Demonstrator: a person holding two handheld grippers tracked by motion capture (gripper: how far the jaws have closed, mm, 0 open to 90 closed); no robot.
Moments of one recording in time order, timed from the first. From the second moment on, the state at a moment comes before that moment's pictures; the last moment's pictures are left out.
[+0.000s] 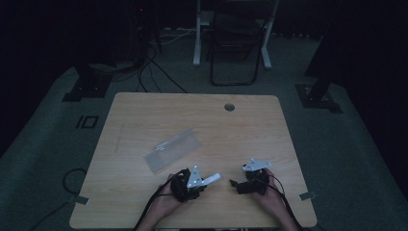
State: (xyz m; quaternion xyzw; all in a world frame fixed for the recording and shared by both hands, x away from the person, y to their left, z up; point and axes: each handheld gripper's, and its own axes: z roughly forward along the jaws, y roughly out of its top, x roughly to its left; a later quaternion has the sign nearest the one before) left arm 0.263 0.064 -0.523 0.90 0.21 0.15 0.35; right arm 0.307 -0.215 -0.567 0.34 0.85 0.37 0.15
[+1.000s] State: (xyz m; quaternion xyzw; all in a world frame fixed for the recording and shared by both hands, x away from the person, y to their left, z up) left arm 0.272 0.081 -0.505 0.89 0.22 0.18 0.36; right arm 0.307 -0.215 -0.567 0.34 0.85 0.37 0.15
